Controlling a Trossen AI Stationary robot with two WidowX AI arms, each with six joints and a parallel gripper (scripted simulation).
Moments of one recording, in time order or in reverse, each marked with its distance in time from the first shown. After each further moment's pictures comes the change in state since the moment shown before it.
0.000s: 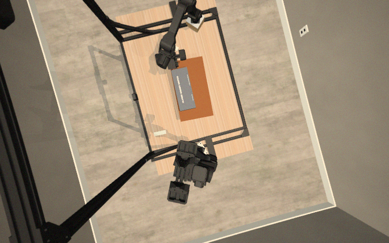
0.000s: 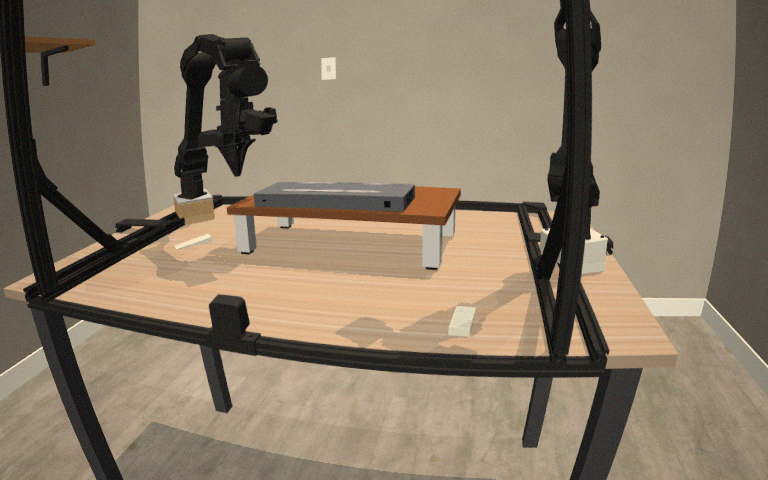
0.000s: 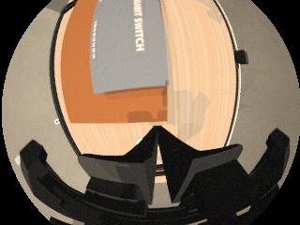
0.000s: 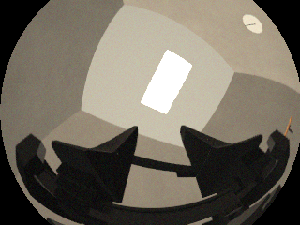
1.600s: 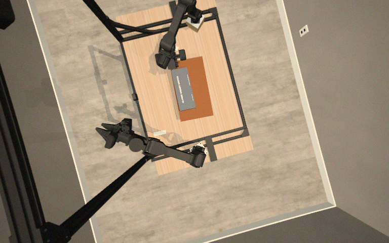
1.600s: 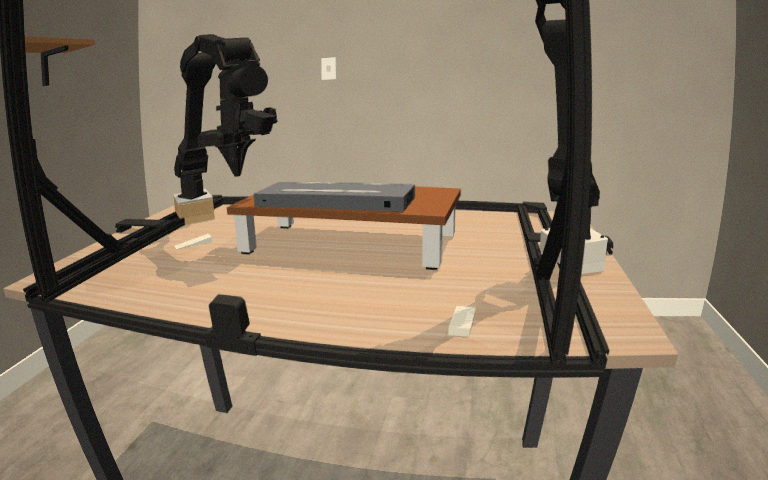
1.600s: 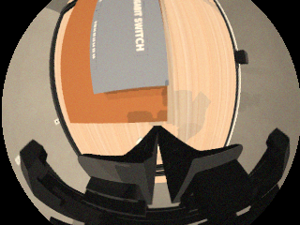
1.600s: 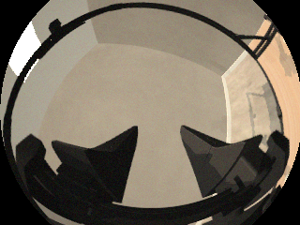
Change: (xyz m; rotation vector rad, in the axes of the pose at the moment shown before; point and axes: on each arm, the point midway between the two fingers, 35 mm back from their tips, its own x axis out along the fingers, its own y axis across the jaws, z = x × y) left arm 0.000 0.000 0.000 0.000 0.000 0.000; right arm -0.263 -0.068 -0.378 0.854 1.052 -0.920
